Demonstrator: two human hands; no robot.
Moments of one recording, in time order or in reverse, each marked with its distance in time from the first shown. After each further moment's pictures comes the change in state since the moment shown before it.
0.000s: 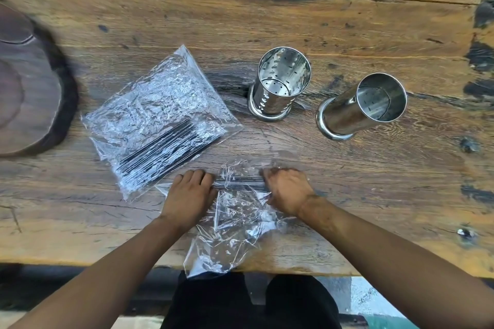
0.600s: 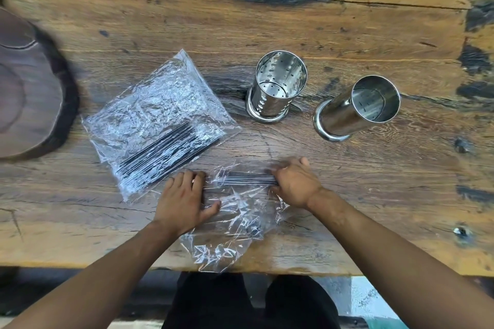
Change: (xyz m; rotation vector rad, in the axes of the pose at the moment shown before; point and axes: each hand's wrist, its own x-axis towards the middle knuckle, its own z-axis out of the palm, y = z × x) left_hand -0.011 -0.005 -0.005 0.120 0.027 -0.037; right_hand -0.001 0.024 -0.012 -0.004 0.051 0.005
